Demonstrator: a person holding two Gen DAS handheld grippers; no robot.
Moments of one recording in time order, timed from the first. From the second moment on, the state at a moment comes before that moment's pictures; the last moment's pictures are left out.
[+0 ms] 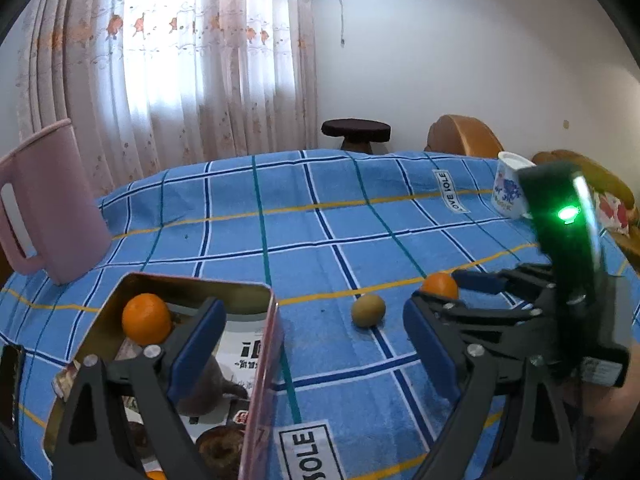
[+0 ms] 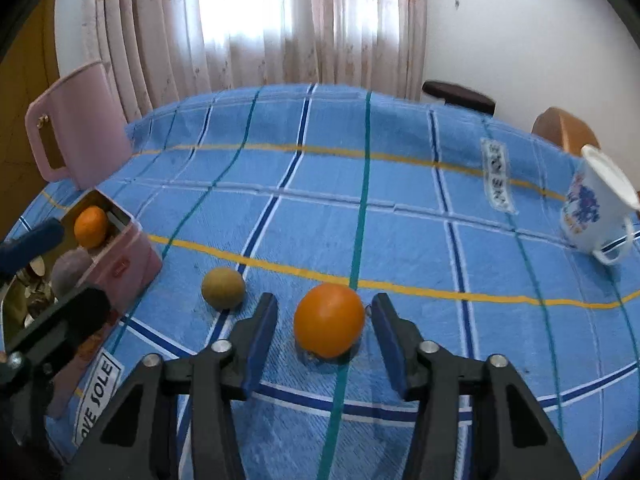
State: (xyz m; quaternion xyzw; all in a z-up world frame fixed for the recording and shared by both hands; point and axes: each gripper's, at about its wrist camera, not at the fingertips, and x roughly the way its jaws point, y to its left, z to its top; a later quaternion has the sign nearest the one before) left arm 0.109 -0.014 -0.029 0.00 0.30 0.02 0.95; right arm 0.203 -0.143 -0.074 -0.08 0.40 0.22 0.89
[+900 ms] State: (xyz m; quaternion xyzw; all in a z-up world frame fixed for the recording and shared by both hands) left arm 0.189 -0.071 -0.076 0.05 0.42 -0.02 0.90; right arm 0.201 -0.189 -0.066 -0.03 0.37 0.20 0.91
